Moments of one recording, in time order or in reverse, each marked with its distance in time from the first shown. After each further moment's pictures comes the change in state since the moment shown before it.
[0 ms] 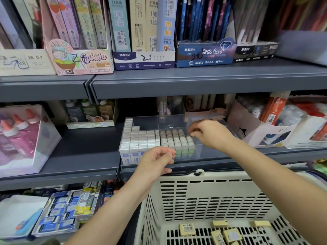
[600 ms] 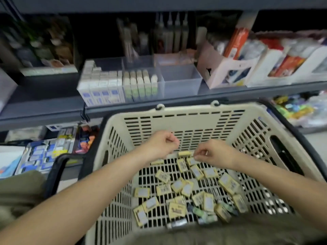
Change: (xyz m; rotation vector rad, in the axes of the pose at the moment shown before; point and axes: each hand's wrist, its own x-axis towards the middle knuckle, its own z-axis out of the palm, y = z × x) left_hand -0.058 -0.055 0.094 0.533 -0.359 -0.192; right_hand -0.199 0.084 0.080 0.147 -0.397 -0.019
